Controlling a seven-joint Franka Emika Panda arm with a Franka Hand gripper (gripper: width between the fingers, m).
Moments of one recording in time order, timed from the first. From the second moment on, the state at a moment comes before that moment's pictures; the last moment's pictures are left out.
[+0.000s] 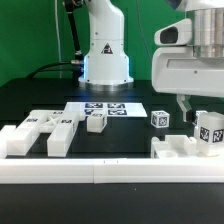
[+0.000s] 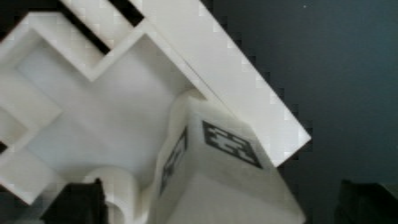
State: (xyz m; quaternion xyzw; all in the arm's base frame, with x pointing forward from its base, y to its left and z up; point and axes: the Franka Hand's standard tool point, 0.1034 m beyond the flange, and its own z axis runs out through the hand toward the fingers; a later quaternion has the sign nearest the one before) arm 0.636 0.129 0.079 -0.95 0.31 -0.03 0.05
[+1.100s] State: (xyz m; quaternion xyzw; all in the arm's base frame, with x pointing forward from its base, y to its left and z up) arm 0.637 0.122 0.076 -1.00 -0.08 -0.05 0.02
